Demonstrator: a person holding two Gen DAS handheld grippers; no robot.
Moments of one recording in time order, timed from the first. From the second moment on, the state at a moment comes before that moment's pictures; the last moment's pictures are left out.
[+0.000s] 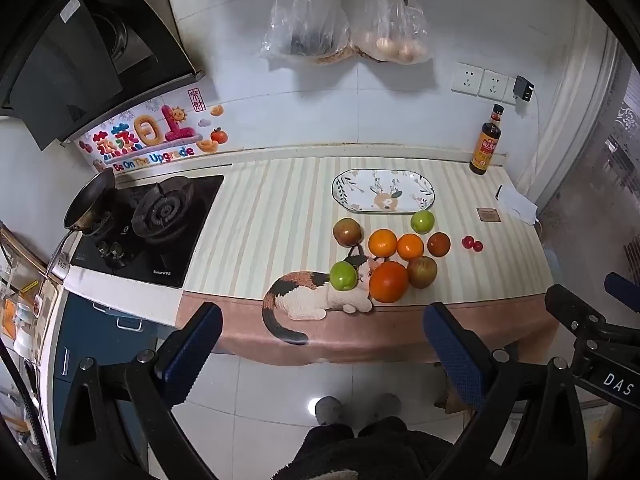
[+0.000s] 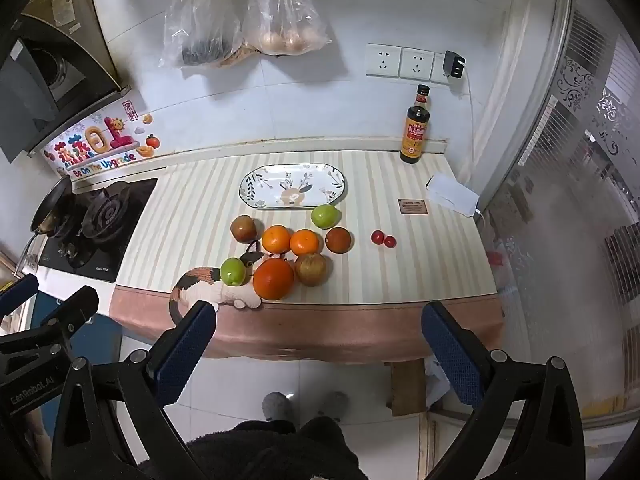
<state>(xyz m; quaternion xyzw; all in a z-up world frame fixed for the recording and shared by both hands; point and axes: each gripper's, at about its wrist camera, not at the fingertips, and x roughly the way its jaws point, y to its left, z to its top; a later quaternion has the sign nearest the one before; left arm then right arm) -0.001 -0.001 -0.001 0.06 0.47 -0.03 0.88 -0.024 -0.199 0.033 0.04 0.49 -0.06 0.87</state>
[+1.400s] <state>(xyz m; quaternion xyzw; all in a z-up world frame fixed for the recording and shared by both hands) -0.010 0.004 0.001 0.05 0.46 -0.04 0.89 -0.034 -0.197 0.038 0.05 0.48 -0.05 0.87</state>
